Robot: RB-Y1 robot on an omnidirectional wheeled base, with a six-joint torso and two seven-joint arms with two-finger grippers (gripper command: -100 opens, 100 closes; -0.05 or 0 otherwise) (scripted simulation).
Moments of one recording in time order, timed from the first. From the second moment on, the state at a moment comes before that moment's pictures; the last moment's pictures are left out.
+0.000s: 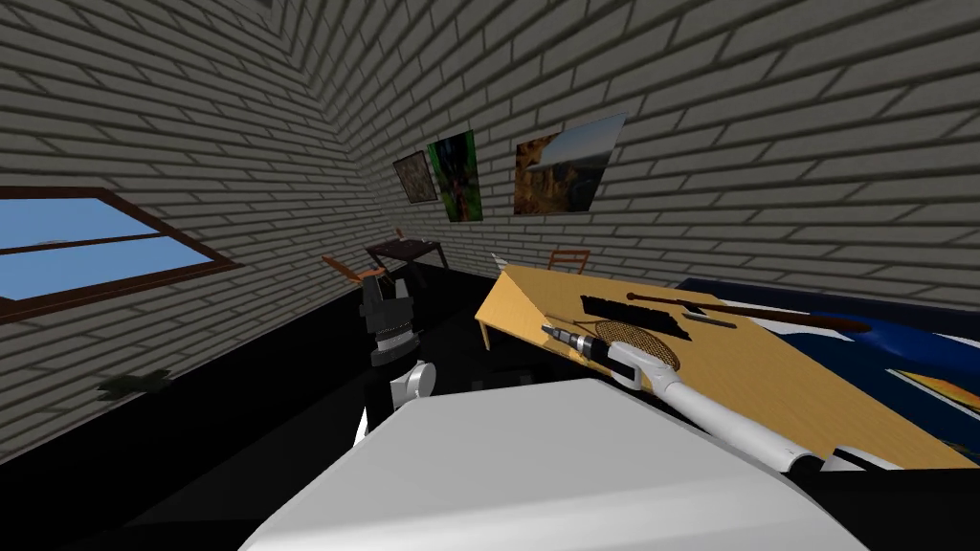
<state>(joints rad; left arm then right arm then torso) 0.50 -0.01 -0.06 -2.36 0.10 -0.52 -0.11 0.20 -0.85 0.40 -1.35 0.56 -0.55 -0.37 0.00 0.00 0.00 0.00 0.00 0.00</state>
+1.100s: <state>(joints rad) 0.50 -0.01 -0.06 -2.36 0.10 -0.52 -0.11 0.07 -1.00 0.58 -1.04 0.83 -0.58 -0.44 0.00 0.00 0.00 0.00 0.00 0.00</state>
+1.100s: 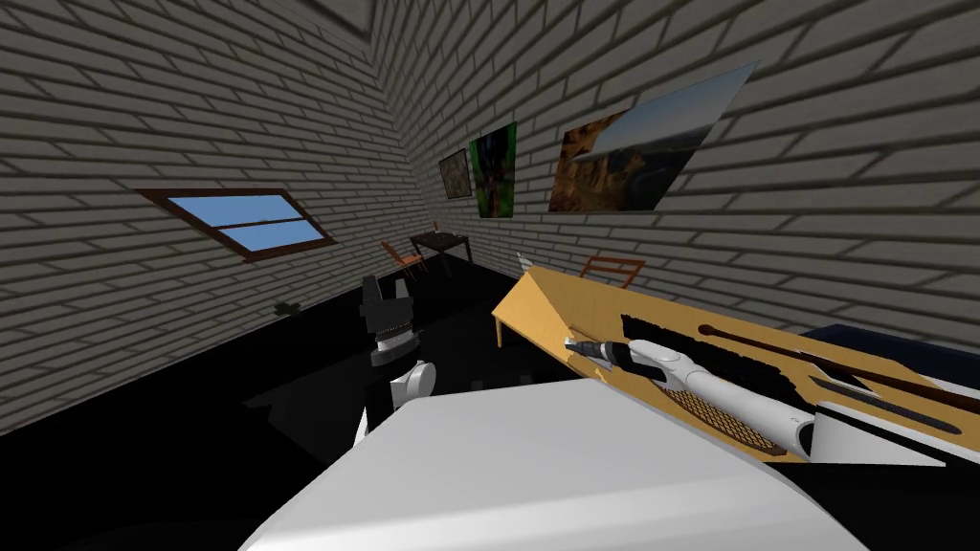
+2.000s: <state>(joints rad) 0.50 -0.01 -0.06 -2.36 0.10 -0.52 -0.11 -0.04 -1.04 0.71 -0.79 1.02 -0.66 -0.45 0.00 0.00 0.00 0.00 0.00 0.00</state>
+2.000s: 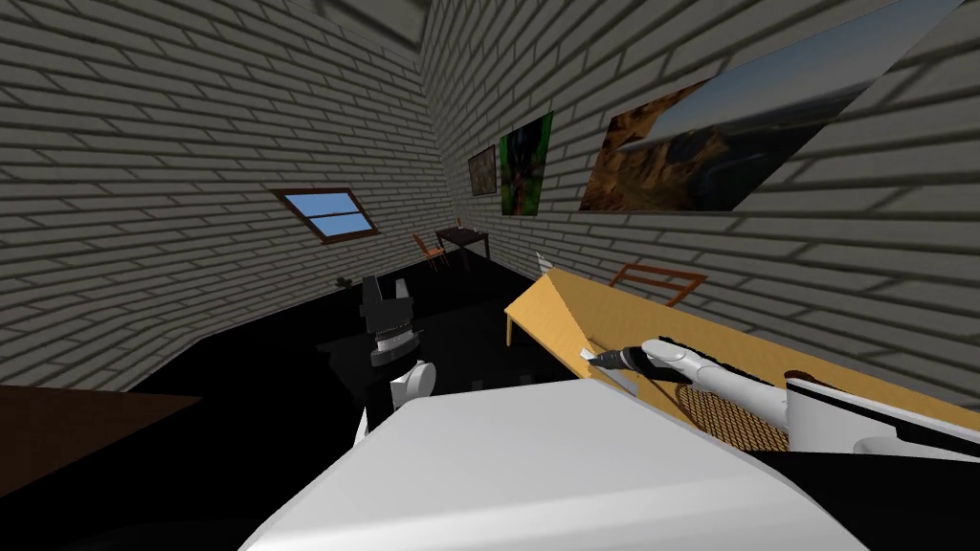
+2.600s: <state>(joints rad) 0.50 -0.01 -0.06 -2.36 0.10 -0.52 -0.11 -0.10 -1.03 0.81 -0.64 1.18 -0.71 -0.44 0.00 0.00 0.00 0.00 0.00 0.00</state>
